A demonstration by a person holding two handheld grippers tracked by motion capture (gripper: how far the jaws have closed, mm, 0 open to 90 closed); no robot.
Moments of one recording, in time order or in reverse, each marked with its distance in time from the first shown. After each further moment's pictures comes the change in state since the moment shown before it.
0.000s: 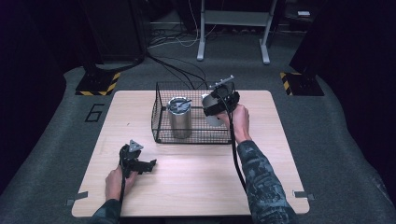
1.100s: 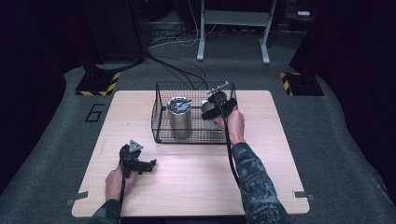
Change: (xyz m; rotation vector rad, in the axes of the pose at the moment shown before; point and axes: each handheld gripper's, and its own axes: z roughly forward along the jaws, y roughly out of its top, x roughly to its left) left arm 0.000 0.000 0.000 0.000 0.000 -0.001; right arm 0.003 -0.013 0.040 0.079 -0.009 0.052
